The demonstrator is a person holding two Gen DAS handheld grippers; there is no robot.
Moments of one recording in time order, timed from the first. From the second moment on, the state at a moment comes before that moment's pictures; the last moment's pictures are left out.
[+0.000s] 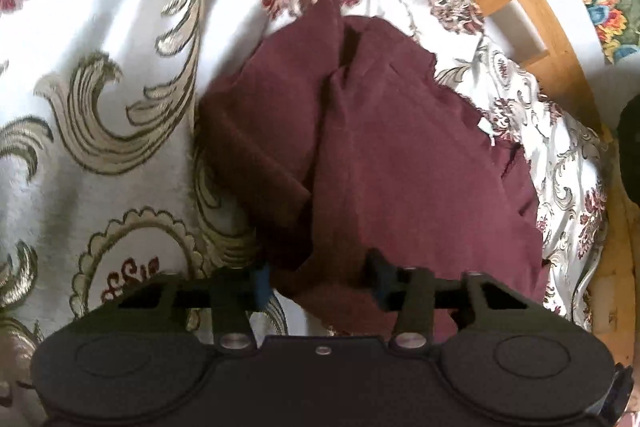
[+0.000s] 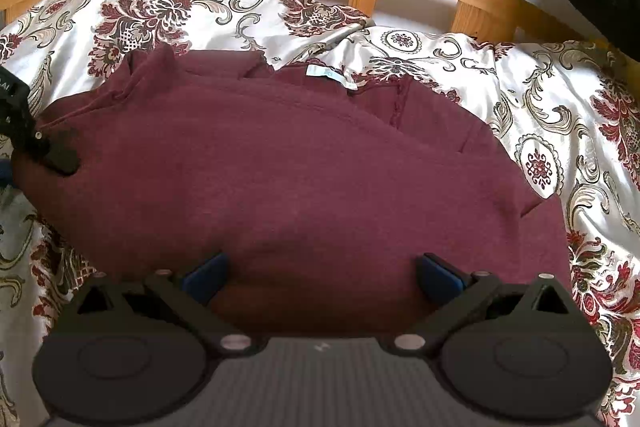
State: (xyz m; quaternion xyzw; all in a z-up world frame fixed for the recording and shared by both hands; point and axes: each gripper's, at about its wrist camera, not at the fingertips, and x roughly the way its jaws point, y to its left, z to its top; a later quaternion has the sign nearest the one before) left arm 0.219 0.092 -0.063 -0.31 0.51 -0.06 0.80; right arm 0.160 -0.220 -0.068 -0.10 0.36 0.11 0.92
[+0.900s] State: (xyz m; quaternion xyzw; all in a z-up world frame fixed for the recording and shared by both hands) left arm 0.227 0.001 0.031 -0.10 0.39 -0.16 0.90; right arm 0.163 -0.255 -0.034 -0.08 0.38 0.11 0.91
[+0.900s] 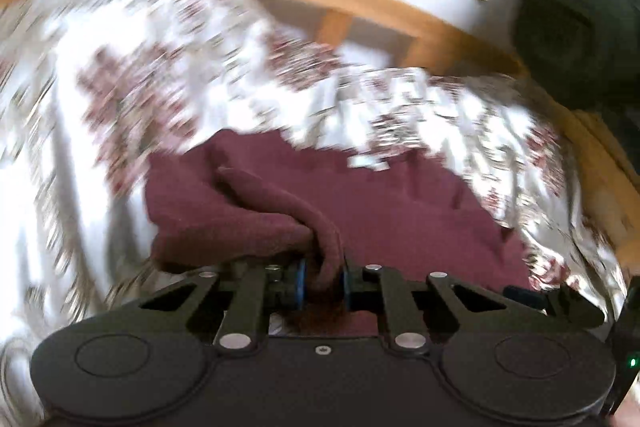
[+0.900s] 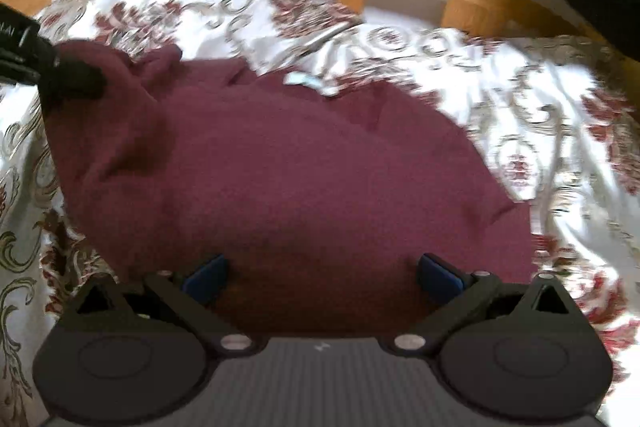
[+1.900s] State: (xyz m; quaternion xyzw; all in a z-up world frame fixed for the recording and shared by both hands) left arm 0.166 -0.153 0.020 0.02 0.44 -0.39 0.81; right arm 0.158 -0.416 -0.007 0.03 0.35 -0.07 0.93
